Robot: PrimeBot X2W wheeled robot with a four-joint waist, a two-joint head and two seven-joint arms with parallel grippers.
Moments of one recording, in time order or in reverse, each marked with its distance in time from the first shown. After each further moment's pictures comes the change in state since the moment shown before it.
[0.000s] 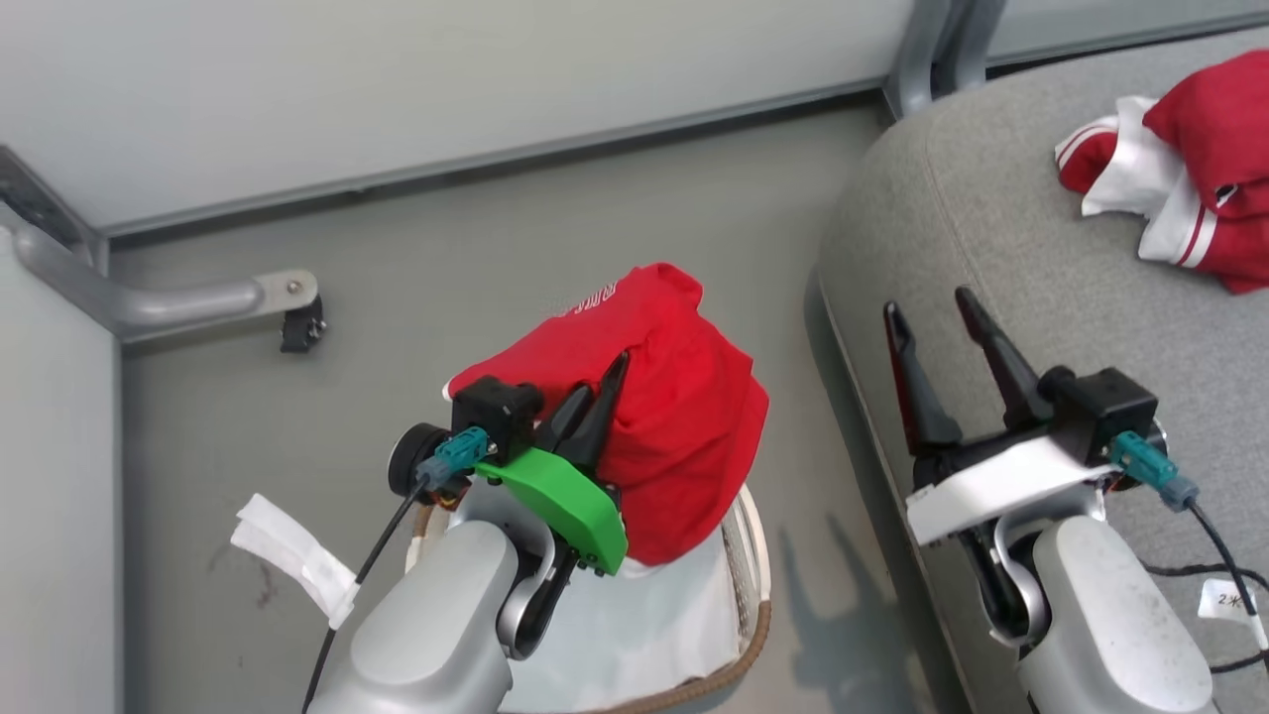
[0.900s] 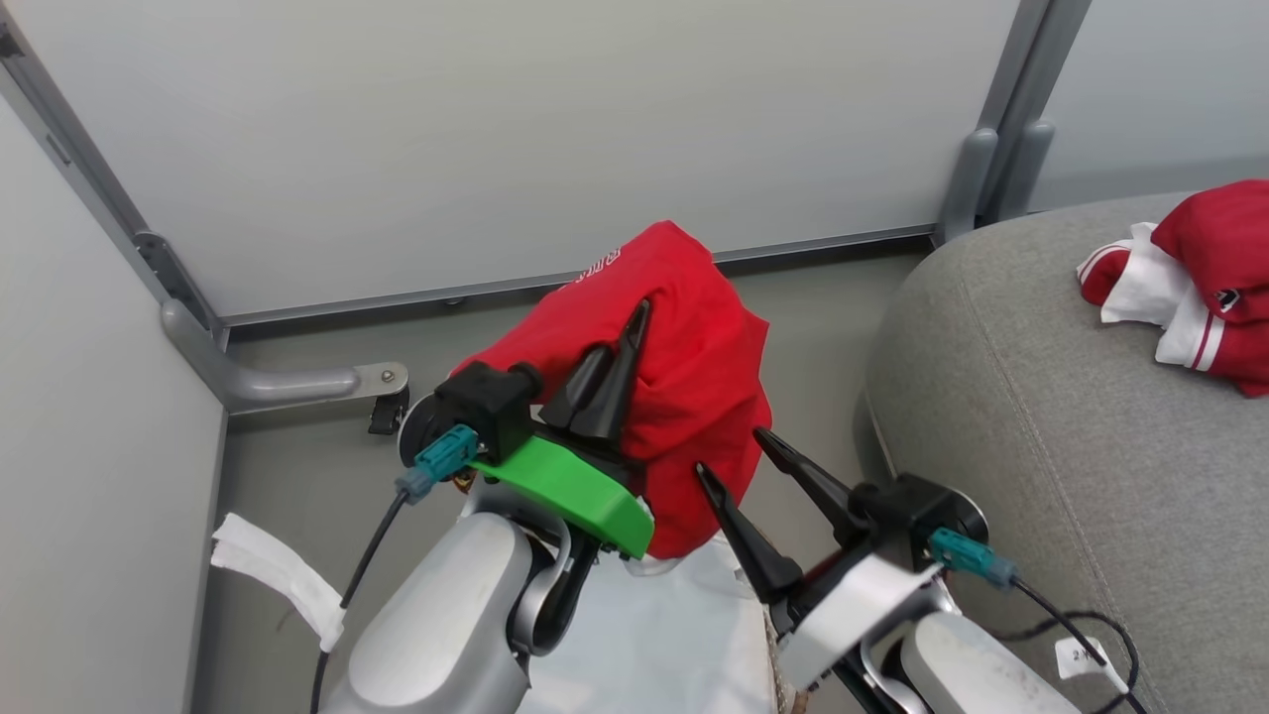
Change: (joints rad) left arm 0.062 0.000 0.061 -0.266 0.013 0.030 0.000; right arm 0.059 -0.030 0.399 0.019 0.115 0.000 0.000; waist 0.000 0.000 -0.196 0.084
